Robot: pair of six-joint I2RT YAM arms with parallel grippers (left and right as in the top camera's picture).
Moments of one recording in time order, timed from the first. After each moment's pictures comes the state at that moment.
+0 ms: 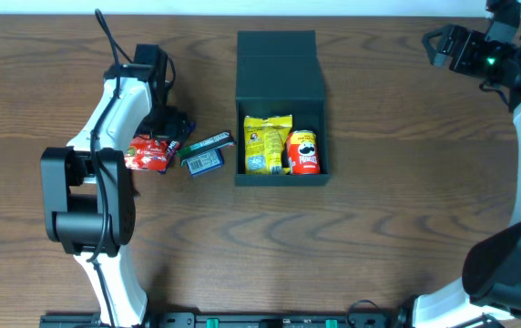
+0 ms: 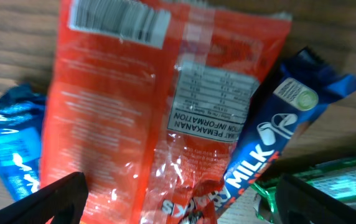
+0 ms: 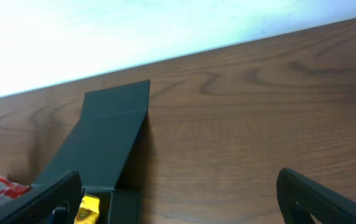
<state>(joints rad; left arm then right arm) -0.07 2.05 1.54 -0.98 -0.12 -0.06 -0.28 1.76 1.69 -0.68 -0.49 0.10</state>
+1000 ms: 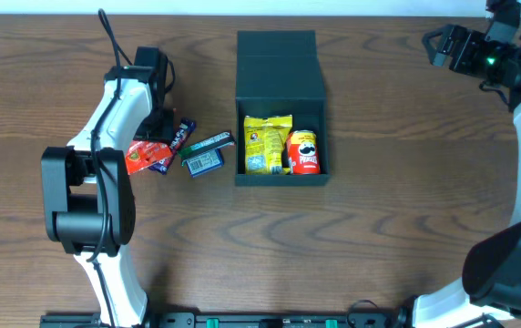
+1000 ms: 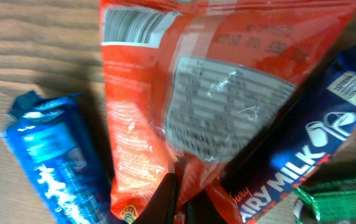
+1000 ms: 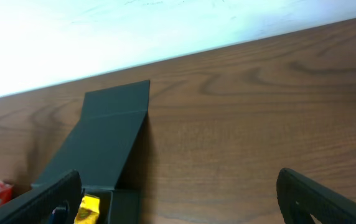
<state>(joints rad) -0.07 2.05 1.56 -1.01 -0.22 -0.05 -0.28 1.76 1.69 -0.68 -0.49 0.10</state>
